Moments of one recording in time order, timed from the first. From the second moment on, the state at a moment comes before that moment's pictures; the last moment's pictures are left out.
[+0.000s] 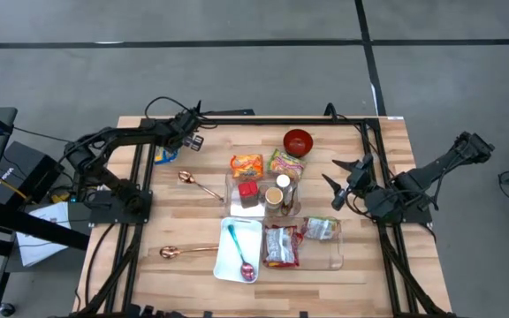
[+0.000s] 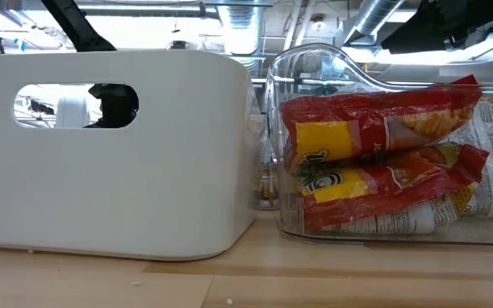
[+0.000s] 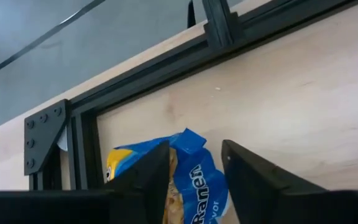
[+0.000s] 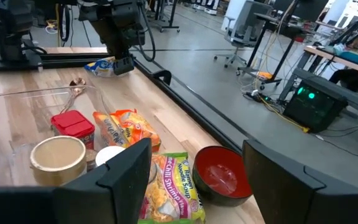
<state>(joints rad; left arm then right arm) 0.80 1.54 0.74 -0.32 -0.62 -0.26 0.52 0.77 0.60 -0.39 1.17 0.31</state>
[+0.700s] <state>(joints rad) 0.79 1.30 0.74 -0.28 -0.22 -0.04 0.52 0.77 0.59 -0.38 1.15 0.29</state>
